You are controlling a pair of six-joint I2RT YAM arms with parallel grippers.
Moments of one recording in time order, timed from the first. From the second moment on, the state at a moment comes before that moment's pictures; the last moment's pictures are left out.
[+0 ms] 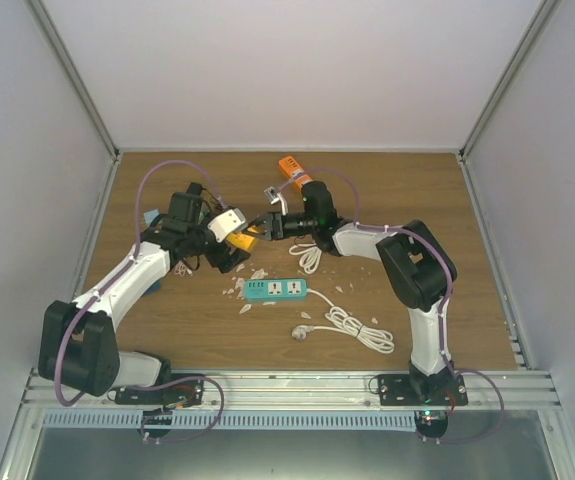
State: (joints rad) left arm -0.25 1.32 0.91 -0.46 0.49 0.54; right arm 0.60 2.04 1.24 0.50 -0.97 0.72
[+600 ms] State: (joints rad) left arm -0.31 1.42 0.97 -0.45 0.40 0.44; right arm 0.60 2.04 1.12 0.63 -0.87 0.94
